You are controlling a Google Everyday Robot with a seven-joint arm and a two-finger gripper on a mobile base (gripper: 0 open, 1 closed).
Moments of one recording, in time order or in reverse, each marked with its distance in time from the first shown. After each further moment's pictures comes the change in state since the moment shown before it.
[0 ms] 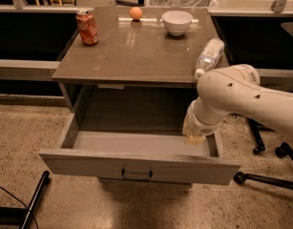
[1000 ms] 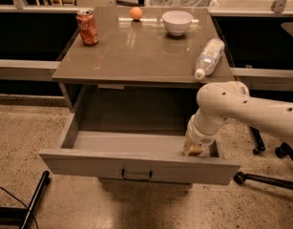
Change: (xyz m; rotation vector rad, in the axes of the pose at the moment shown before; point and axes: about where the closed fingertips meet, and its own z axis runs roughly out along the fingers) arm 0.021 0.023 0.070 -0.173 -0.041 0.028
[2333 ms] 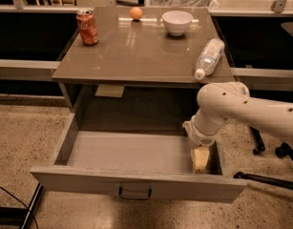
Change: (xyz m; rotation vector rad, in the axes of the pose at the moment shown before) arm 0.000 0.001 0.002 -0.007 -0.002 -0.002
